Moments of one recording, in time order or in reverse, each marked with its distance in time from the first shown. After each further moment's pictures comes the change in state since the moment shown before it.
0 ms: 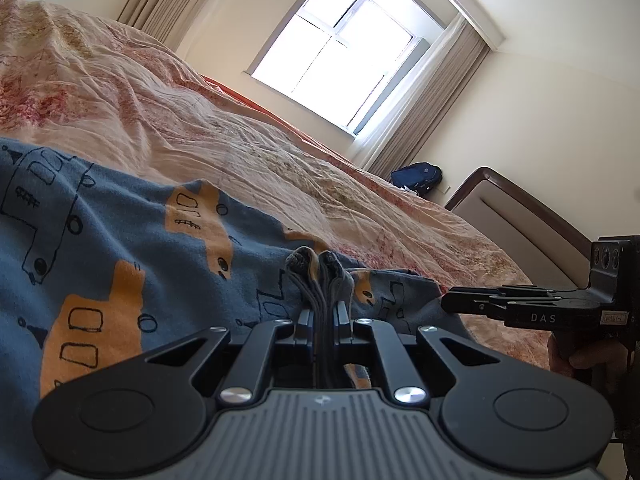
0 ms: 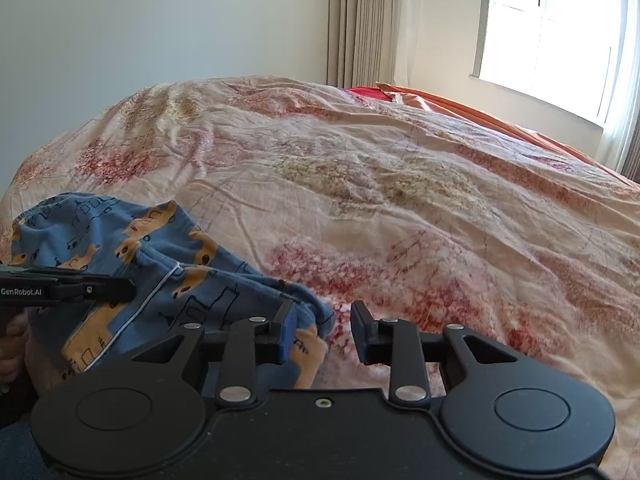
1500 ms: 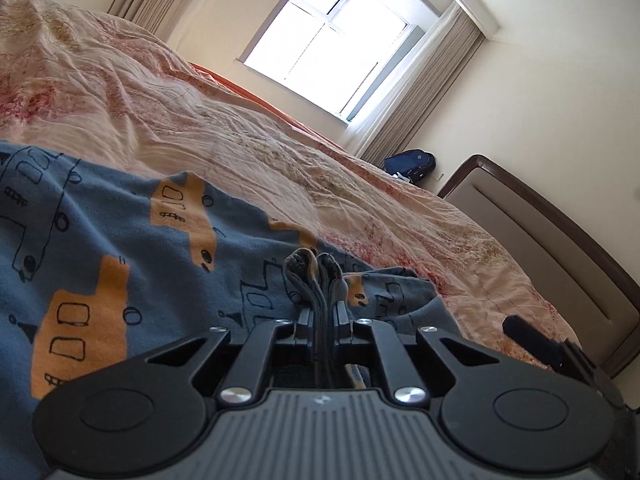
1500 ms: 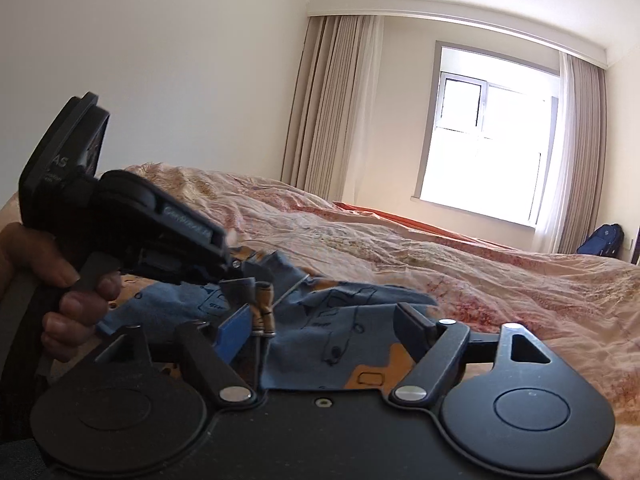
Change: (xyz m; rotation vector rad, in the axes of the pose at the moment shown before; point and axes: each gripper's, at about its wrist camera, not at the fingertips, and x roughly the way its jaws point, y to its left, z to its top) left arm 0.002 -0.010 0.002 0.006 0.051 -0.009; right arm -0.053 0.147 -0.100 -0.054 -0.441 -0.251
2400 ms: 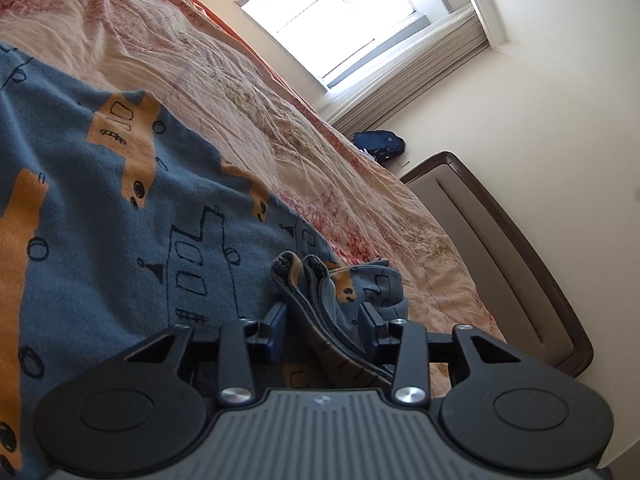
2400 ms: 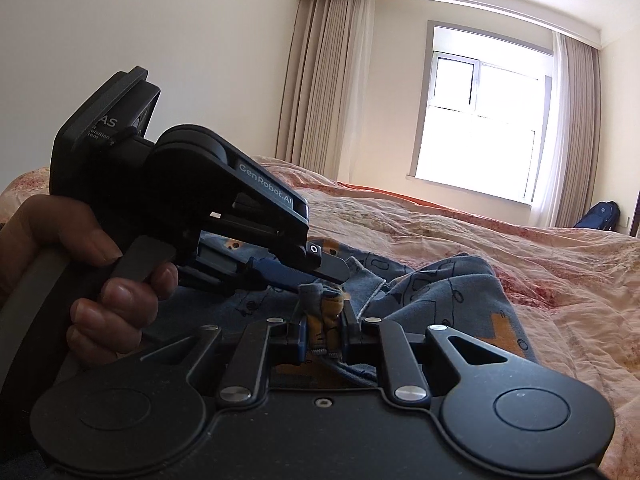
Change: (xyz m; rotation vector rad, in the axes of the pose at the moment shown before) left arm 0.026 0.007 -0.001 -0.197 0.111 -0.200; right arm 0.009 0.035 -0.017 0.052 0.053 -0.021
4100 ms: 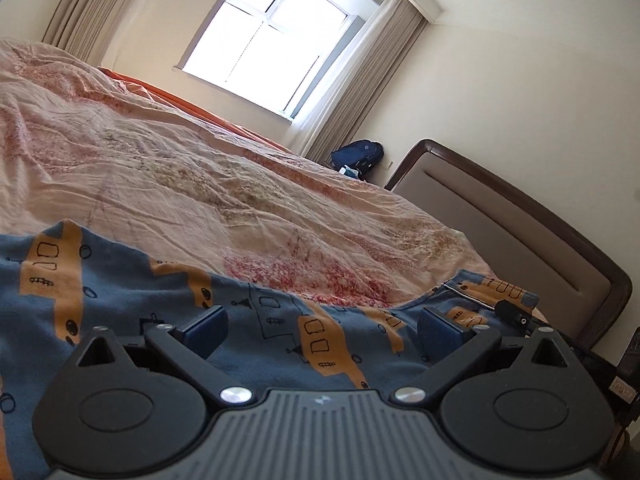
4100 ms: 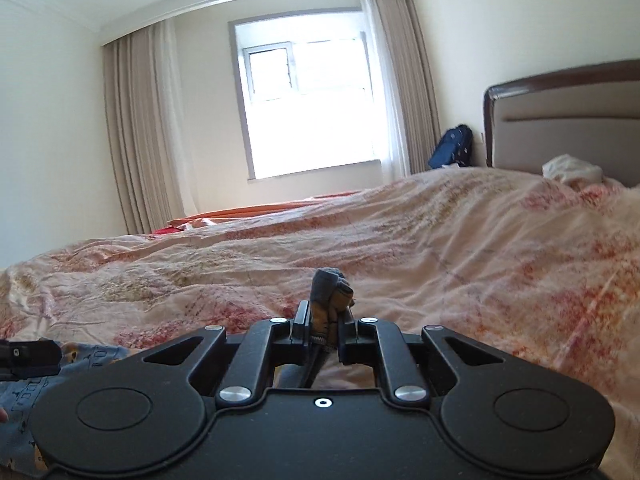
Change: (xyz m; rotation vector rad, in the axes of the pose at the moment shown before) left arm 0.008 -0.052 0.018 0.297 -0.089 0.047; right arm -0.023 -0.208 0.019 0.362 -0.014 -0.347
